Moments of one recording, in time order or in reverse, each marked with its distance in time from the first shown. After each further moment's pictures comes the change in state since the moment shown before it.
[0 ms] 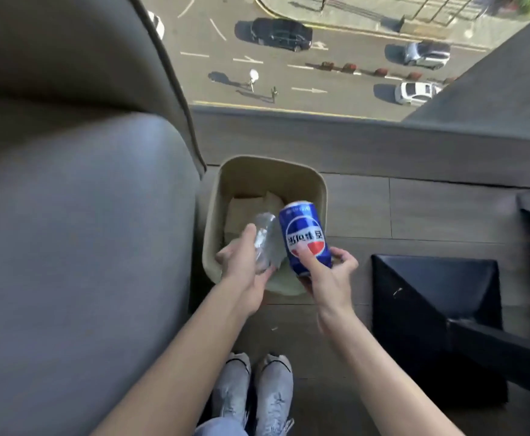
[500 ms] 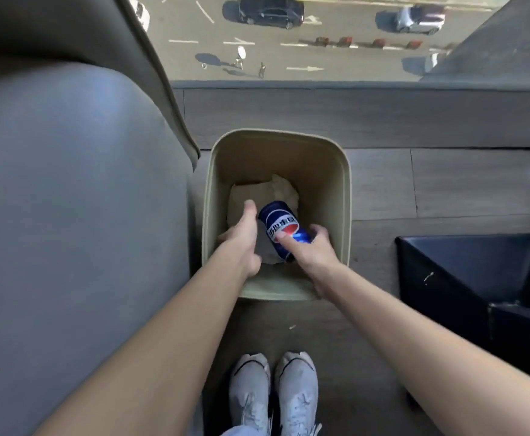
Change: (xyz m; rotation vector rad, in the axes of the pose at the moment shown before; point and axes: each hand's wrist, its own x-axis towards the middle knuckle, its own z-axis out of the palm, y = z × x) left_hand 0.107 0.010 -0.003 0.315 0.119 -0.134; right_hand 0.079 0.037 0.048 -0.371 -0.168 0.113
